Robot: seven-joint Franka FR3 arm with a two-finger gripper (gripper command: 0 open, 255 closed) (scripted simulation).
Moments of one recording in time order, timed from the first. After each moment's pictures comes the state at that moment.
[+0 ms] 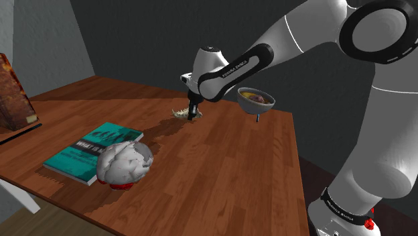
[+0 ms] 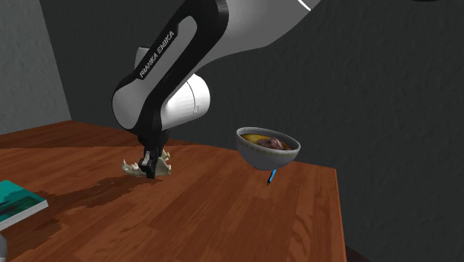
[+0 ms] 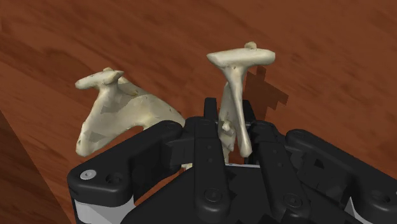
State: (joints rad) arm 0.03 0.25 0.20 -2.03 -0.10 2.58 -0.62
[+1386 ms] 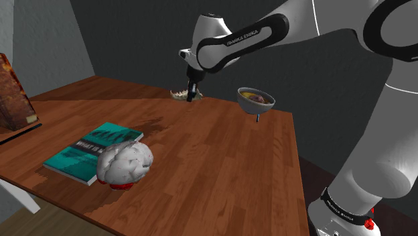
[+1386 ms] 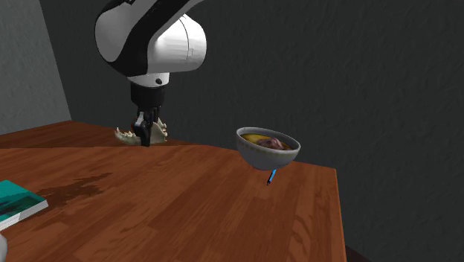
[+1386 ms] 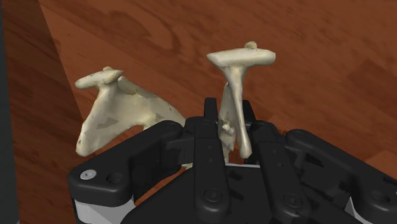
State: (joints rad) arm 0.02 0.14 0.22 -1.91 -0.05 2.35 -0.66
